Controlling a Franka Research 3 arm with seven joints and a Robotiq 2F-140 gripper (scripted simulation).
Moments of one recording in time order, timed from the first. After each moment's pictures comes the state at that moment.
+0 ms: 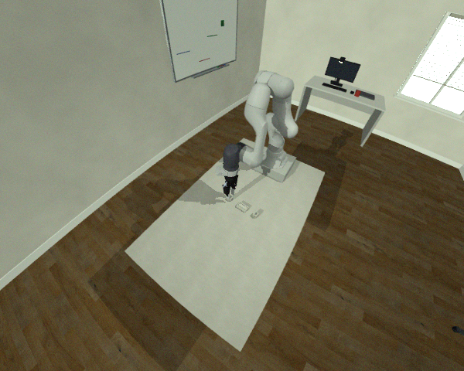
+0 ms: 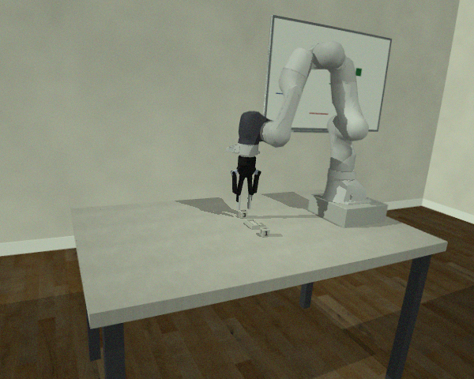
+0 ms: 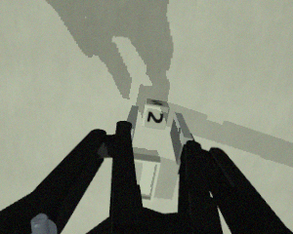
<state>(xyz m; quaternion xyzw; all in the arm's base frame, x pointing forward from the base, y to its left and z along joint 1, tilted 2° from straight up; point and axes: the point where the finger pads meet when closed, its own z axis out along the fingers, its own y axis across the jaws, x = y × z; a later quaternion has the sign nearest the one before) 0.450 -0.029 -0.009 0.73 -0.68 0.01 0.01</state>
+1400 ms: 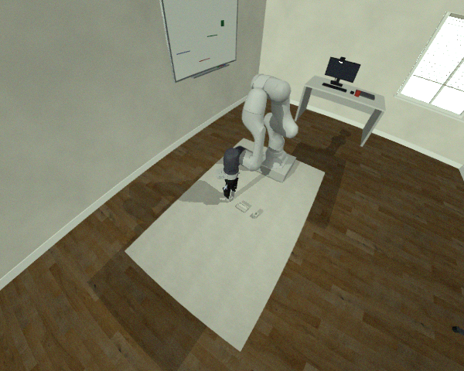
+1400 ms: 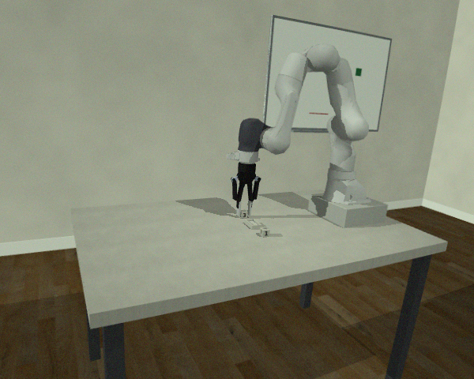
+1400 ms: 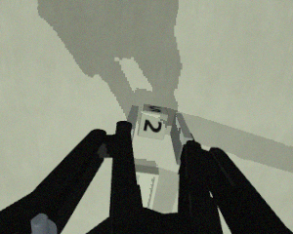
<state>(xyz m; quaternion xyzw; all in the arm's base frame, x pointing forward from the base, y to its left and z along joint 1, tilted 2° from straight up) 0.447 -0.030 -0.038 0.73 -0.68 0.01 0.01</state>
